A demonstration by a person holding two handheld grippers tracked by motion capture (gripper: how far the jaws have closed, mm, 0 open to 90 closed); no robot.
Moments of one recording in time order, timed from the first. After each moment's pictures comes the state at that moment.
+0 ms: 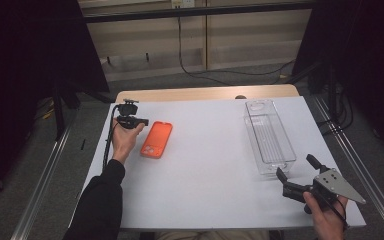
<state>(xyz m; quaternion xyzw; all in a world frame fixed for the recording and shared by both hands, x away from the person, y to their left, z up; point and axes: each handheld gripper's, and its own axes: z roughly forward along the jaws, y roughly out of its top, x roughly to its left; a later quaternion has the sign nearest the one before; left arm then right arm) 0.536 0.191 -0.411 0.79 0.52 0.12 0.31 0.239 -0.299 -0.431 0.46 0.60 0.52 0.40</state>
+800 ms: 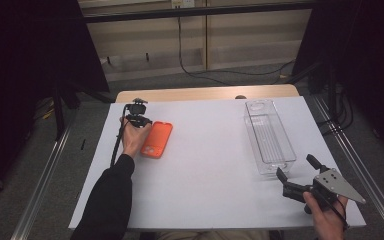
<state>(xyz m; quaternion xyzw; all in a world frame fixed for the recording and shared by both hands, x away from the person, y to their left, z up) 0.556 0.175 -0.435 0.78 0.55 0.14 0.27 0.239 -0.300 -0.432 0.46 0.60 0.52 0.40</state>
